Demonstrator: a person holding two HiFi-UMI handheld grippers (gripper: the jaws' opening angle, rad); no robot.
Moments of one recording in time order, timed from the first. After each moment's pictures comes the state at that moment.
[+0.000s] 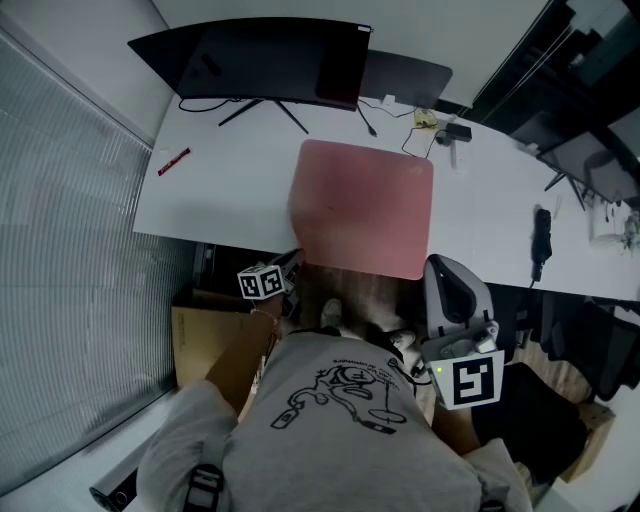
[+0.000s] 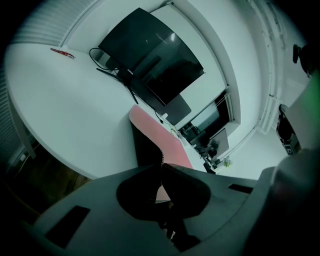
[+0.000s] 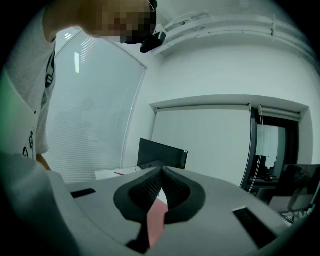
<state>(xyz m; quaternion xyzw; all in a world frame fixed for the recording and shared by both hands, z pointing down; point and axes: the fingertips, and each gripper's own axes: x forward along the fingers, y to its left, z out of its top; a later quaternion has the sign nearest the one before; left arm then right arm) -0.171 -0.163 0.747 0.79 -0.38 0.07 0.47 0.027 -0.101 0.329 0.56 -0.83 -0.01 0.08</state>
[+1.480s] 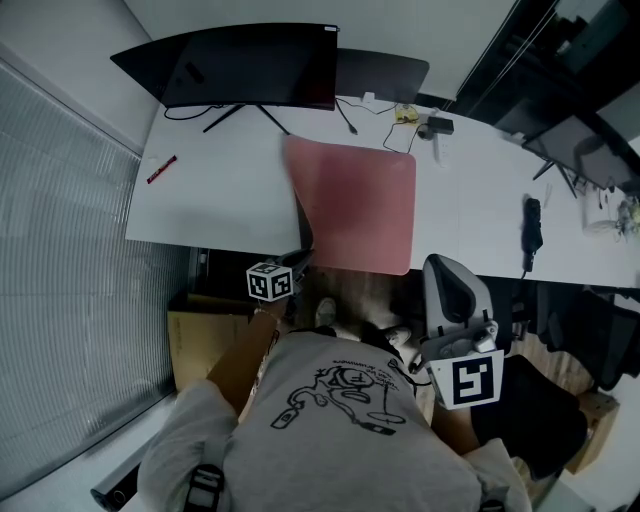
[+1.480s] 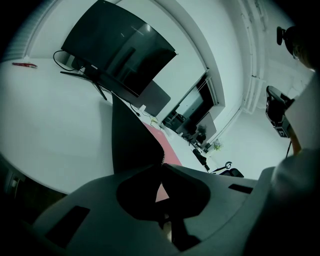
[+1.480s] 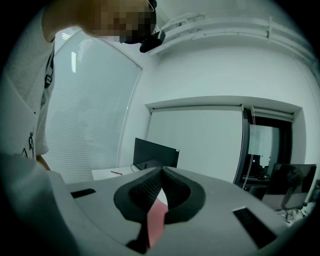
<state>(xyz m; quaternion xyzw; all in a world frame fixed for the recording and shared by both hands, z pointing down) -0.086 -0.147 0.714 0.85 -0.31 0.12 0.41 0.075 -0.084 0.321 0.57 -0.81 0.00 0.08</state>
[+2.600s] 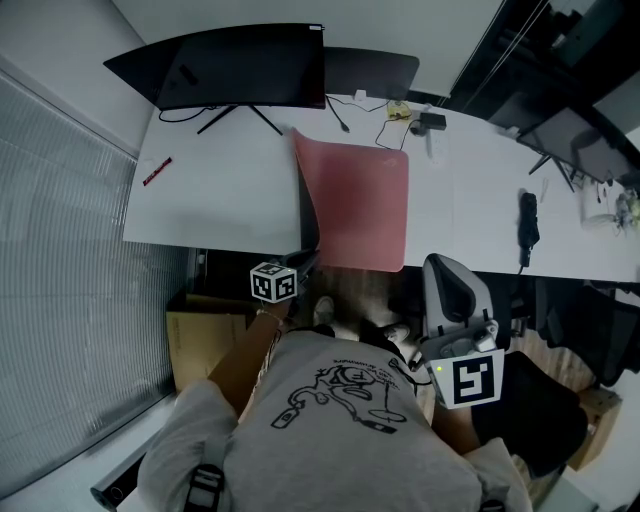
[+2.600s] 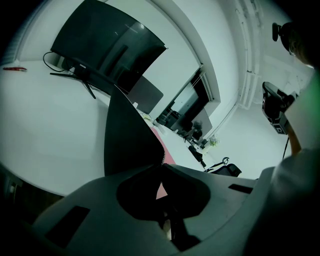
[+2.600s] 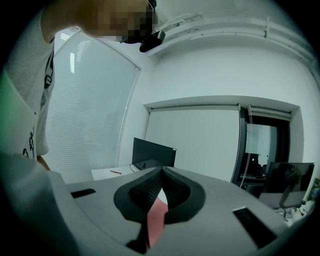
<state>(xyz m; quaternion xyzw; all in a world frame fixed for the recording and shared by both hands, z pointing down) -0.050 -0.133 0.703 0.86 -0.29 0.13 0.40 0.099 -0.074 0.321 0.58 -0.81 0.00 0.08</state>
